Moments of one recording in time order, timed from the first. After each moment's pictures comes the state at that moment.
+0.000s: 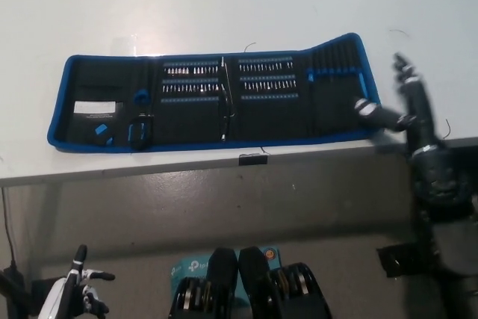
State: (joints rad) left_arm 0.08 0.18 0.11 -0.01 0.02 0.34 -0.07; right_arm -0.63 -0.16 -0.02 0.36 -0.11 0.27 -0.16
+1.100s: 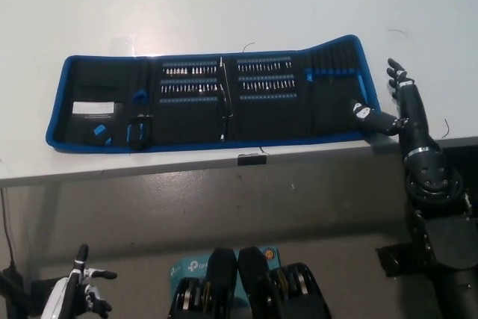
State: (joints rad) left_arm 0.08 0.16 0.11 -0.01 0.02 0.33 -0.05; right_arm -0.62 -0.11 -0.01 0.48 -0.12 0.20 -0.16
